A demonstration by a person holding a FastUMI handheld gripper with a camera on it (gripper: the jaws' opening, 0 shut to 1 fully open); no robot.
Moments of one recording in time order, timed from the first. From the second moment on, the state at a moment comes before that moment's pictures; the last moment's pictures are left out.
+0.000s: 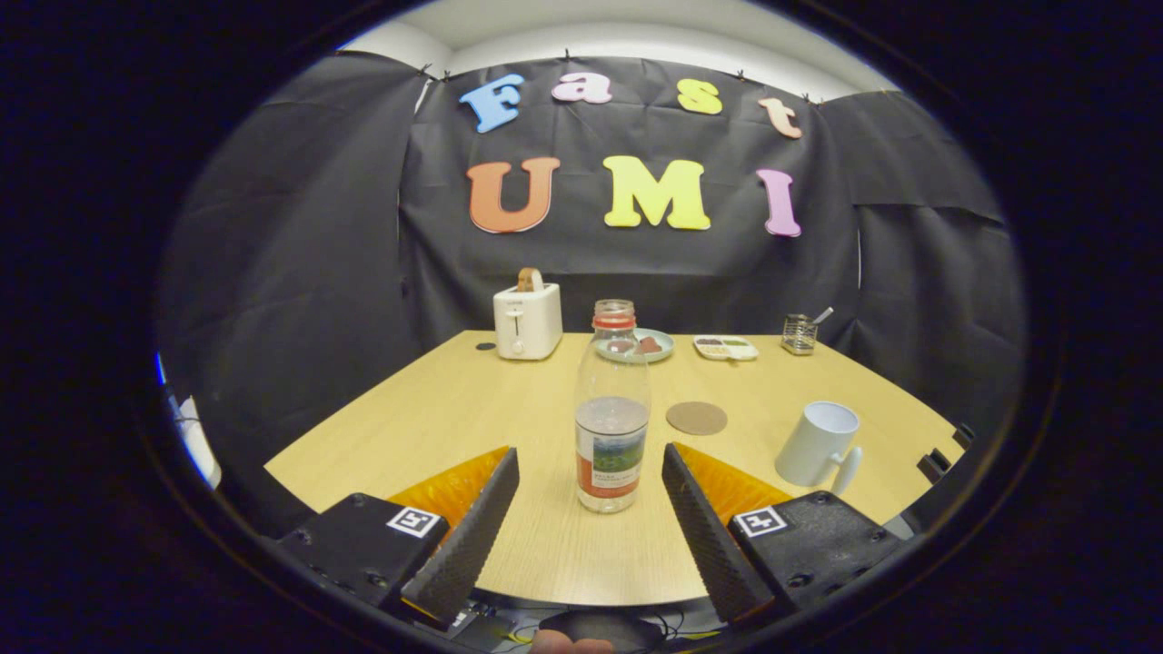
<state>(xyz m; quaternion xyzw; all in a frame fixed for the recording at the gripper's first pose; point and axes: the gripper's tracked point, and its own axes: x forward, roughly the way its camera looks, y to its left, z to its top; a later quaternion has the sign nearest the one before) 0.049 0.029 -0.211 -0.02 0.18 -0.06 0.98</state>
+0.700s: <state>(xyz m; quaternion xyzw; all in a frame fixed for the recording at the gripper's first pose) 0.119 0.005 -0.261 -0.04 0.23 -0.09 0.97</state>
